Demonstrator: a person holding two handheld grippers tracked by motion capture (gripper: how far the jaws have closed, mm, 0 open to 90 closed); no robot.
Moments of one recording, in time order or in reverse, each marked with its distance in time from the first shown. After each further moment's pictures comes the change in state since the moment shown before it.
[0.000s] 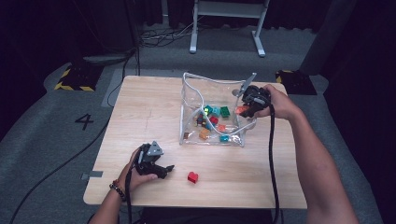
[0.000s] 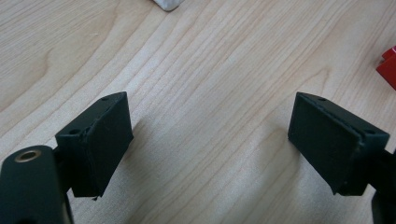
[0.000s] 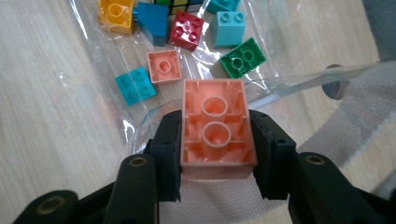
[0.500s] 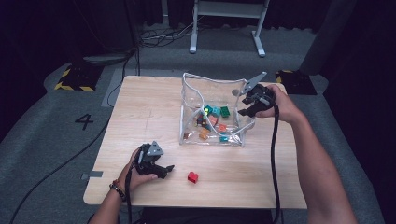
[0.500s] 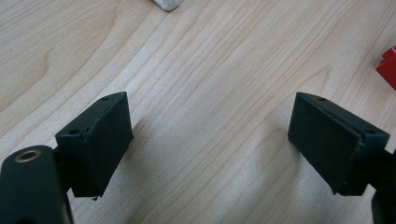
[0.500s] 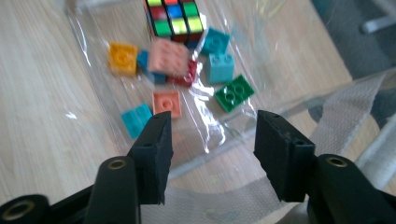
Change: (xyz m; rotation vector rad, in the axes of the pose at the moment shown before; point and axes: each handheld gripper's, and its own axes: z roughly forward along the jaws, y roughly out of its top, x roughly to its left) left arm 0.000 0.000 0.000 0.000 0.000 0.000; right arm 0.006 -0.010 -0.014 -0.187 -0.028 0.054
